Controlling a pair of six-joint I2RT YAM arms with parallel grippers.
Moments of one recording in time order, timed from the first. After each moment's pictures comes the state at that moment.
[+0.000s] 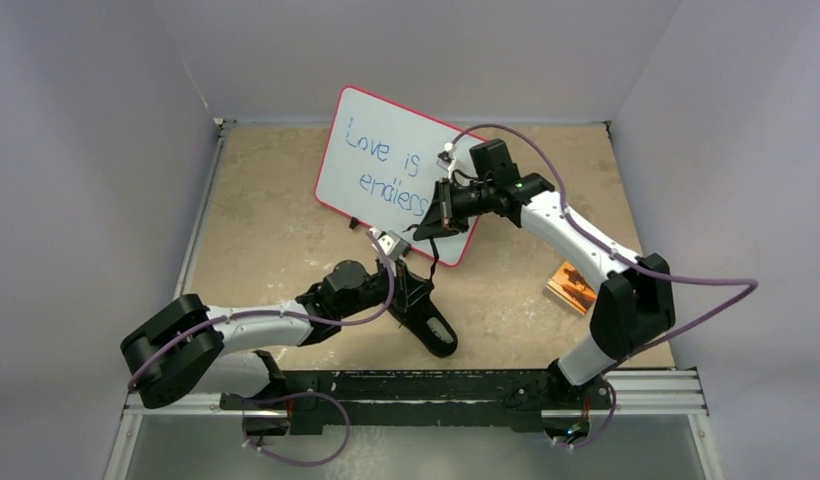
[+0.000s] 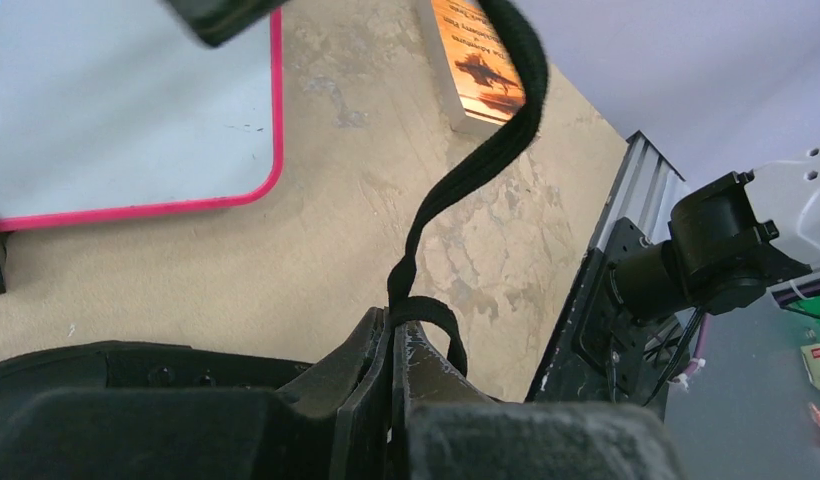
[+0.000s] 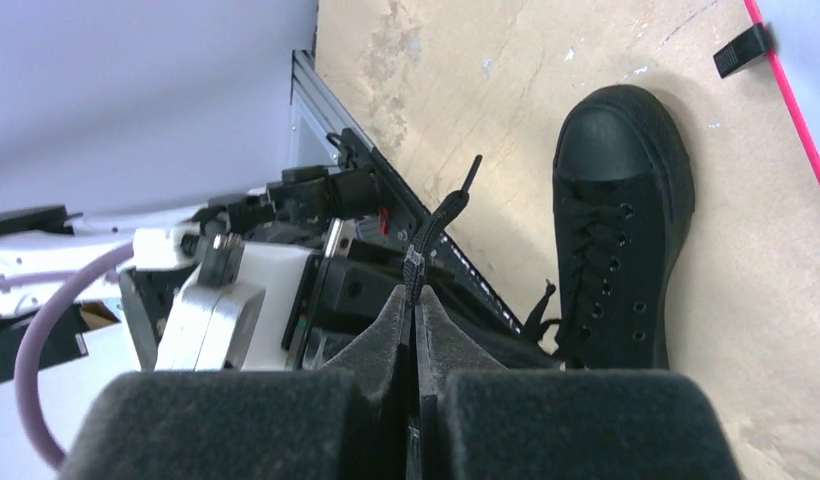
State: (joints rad) left arm -0.93 1.29 0.42 0.69 0.13 -0.49; right arm 0.48 1.56 1.32 -0.58 -0.79 0.61
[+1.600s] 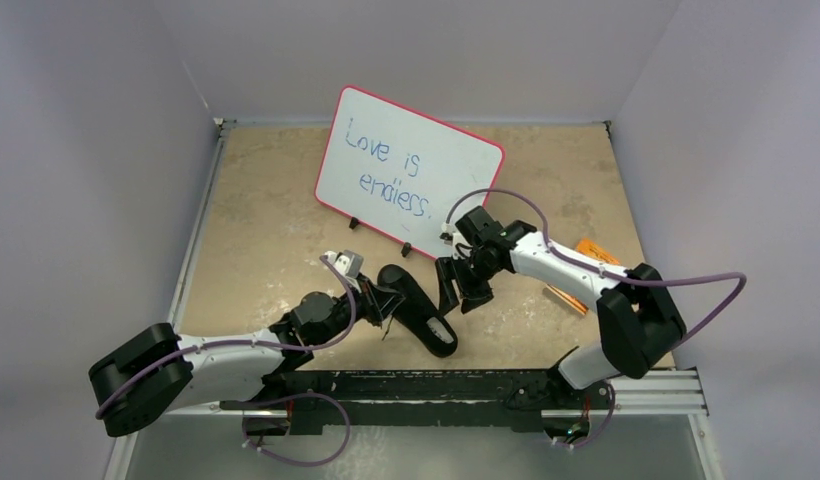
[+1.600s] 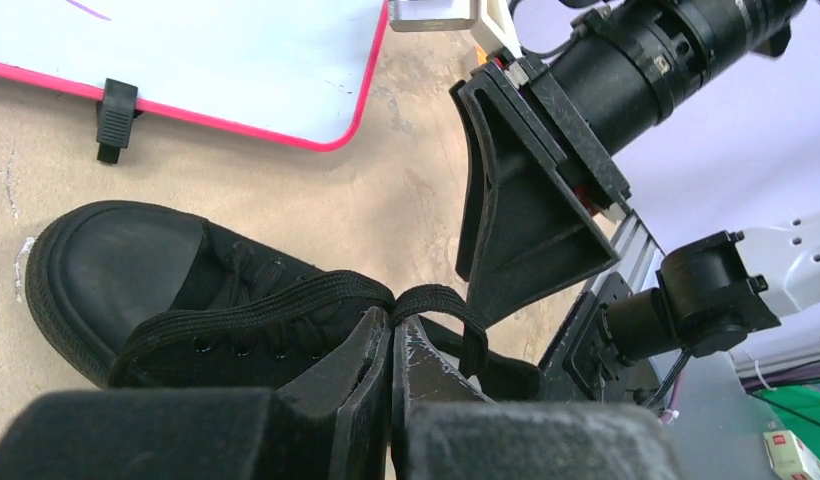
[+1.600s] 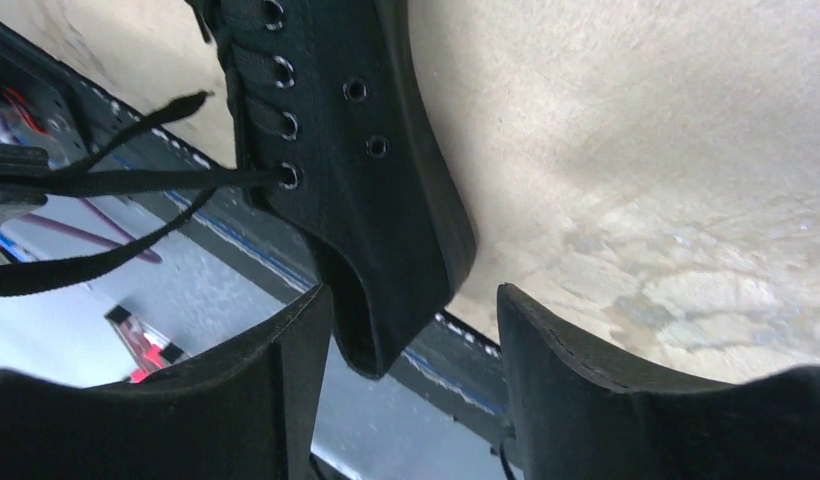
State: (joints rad) left arm -0.96 1.05 0.13 0.84 -0.08 -0.65; right arm 0.64 1.51 0.99 -0.82 -0.41 0.38
